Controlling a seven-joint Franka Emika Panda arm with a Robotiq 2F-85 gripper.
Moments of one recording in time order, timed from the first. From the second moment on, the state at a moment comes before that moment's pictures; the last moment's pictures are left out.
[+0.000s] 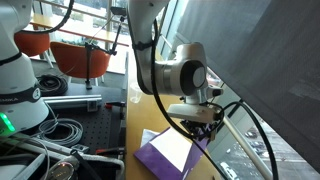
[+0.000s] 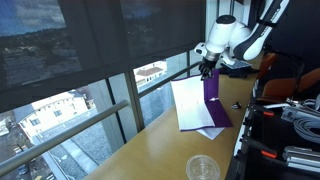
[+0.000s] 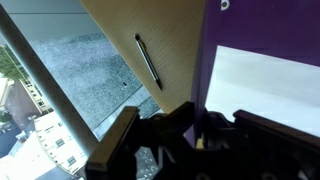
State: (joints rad) arm 0.13 0.40 -0.39 -2.20 -0.99 3.02 -0.08
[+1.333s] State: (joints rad) arm 0.42 0.47 -0.57 -2.18 -1.50 3.08 0.68
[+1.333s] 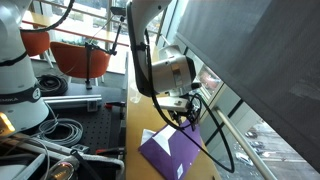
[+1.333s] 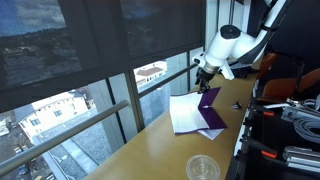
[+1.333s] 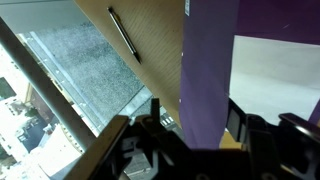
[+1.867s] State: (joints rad) arm 0.10 0.33 -0.27 -2.42 -0.87 3.04 0.27
